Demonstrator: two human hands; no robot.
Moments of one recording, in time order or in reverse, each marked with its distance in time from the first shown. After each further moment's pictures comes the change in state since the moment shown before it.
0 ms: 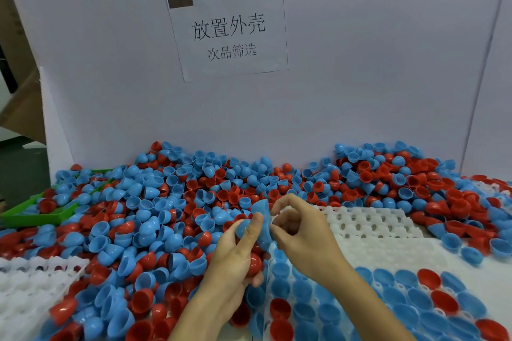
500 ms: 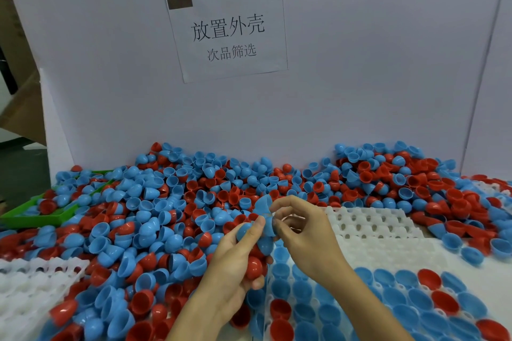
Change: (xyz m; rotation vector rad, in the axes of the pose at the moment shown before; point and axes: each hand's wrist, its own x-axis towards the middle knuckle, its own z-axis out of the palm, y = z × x) left_hand -0.005 0.005 0.001 -0.049 -0.036 -0.082; right_hand 0.001 0.002 0.001 0.045 0.090 -0.019
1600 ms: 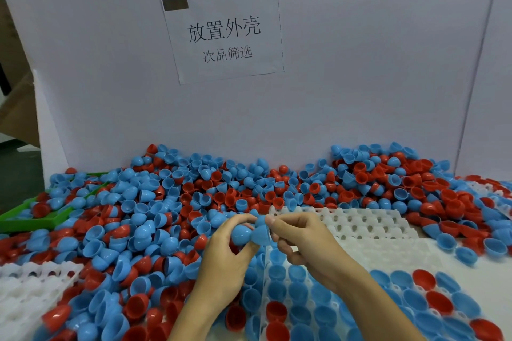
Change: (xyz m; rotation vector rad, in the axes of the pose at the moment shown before) left_hand 0.007 -0.002 -0.015 0.614 0.068 0.518; right_hand 0.002 -0.004 -0.013 0.310 -0.297 0.301
